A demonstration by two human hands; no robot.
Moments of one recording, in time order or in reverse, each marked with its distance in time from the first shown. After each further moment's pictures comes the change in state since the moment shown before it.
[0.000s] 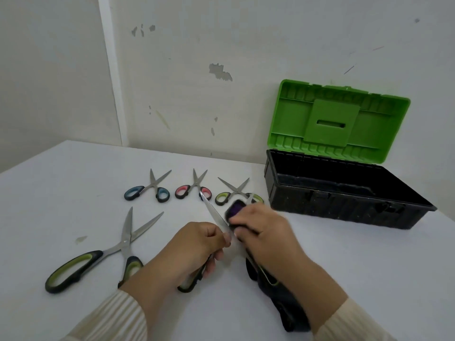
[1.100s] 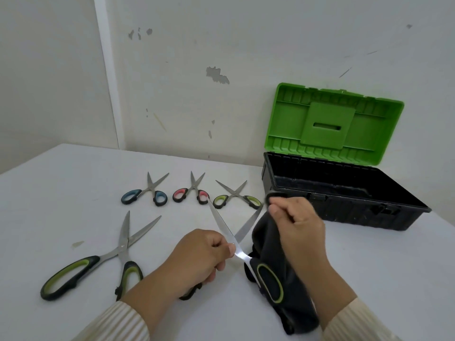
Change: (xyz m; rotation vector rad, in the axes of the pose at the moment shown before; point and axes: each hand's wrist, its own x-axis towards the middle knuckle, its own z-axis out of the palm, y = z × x) left_hand -0.005 -0.001 0.007 0.213 0.003 0.069; right_hand 0.000 0.020 -0.022 0.035 0.412 0.246
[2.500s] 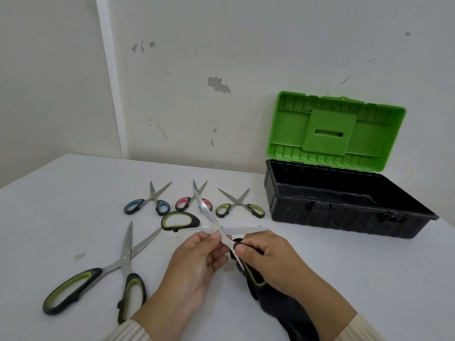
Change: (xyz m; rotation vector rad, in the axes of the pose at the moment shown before) left_hand 0.009 -0.004 0.010 -0.964 0.207 -0.144; right_hand -0.014 -0.011 0.015 0.113 -0.666 0.042
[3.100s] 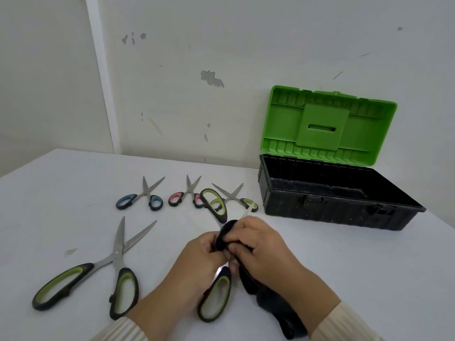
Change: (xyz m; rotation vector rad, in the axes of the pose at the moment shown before) left_hand -0.012 -0.002 0.005 0.559 -0.165 0.104; right_hand 0.003 0.008 0.003 -0.263 0.184 -0.326
